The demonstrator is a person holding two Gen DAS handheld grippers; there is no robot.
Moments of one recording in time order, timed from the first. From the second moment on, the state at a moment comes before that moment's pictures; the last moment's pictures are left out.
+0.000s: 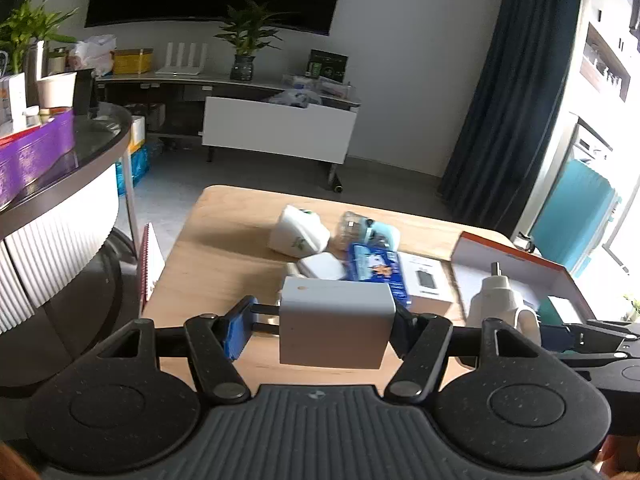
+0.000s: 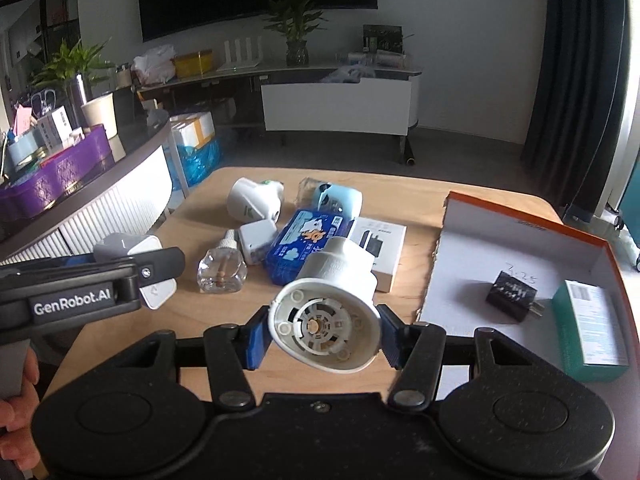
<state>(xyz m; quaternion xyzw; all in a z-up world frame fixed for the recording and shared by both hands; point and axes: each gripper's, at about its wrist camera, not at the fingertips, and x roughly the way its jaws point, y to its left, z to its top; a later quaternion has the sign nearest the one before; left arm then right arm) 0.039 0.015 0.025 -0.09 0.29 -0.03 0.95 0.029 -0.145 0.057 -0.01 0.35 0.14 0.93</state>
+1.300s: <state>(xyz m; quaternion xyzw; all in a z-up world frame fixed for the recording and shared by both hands) 0.052 -0.095 0.048 -0.05 0.30 -0.13 0.95 -0.003 -0.258 0.090 0.06 0.32 0.05 0.94</state>
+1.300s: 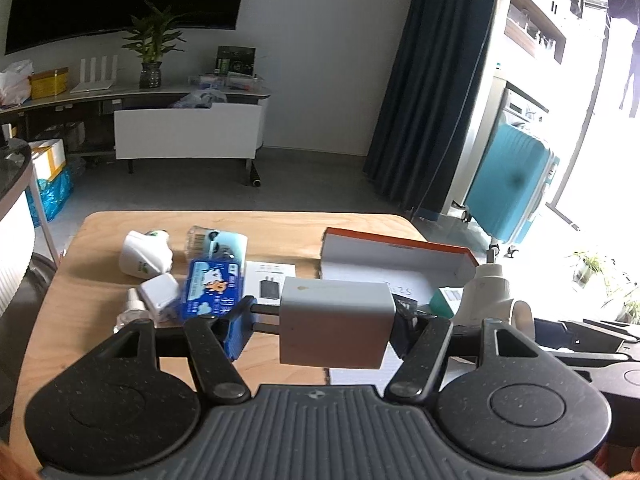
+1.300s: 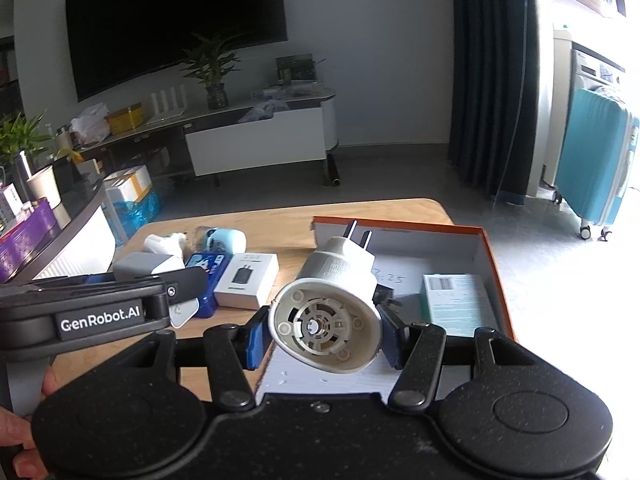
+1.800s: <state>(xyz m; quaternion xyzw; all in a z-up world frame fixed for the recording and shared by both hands) 0.058 -0.130 0.048 -0.04 0.29 -0.16 0.94 -0.007 -0.296 0.088 0.07 0.31 0.01 0.95</state>
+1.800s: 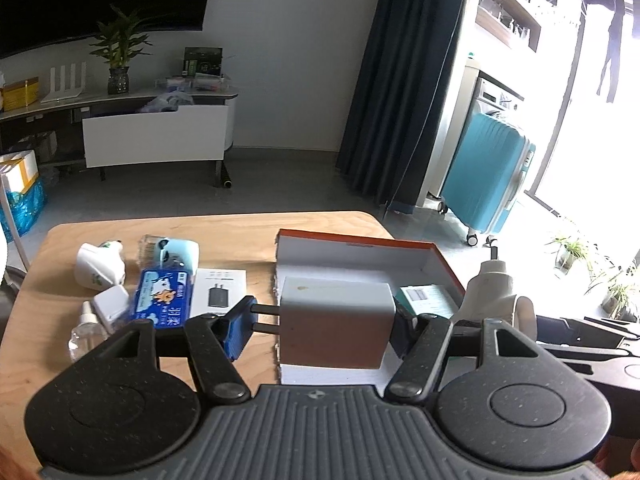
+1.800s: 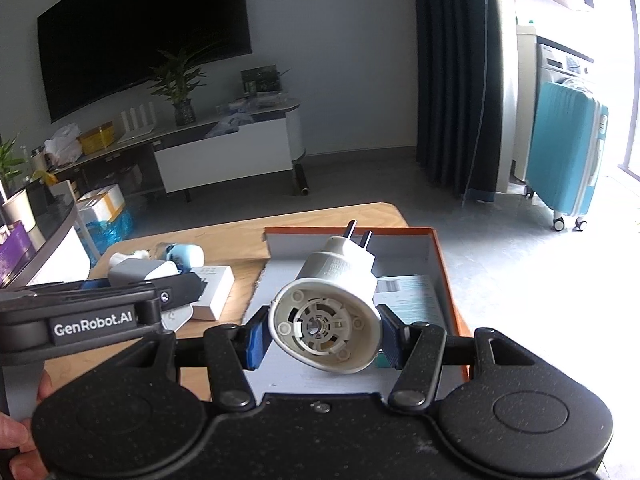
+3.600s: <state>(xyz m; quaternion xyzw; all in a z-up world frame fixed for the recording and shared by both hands) 0.074 -0.171 0.045 -0.02 0.30 -0.19 0.93 0.008 -0.328 0.090 0.09 0.29 -0.03 0.95</state>
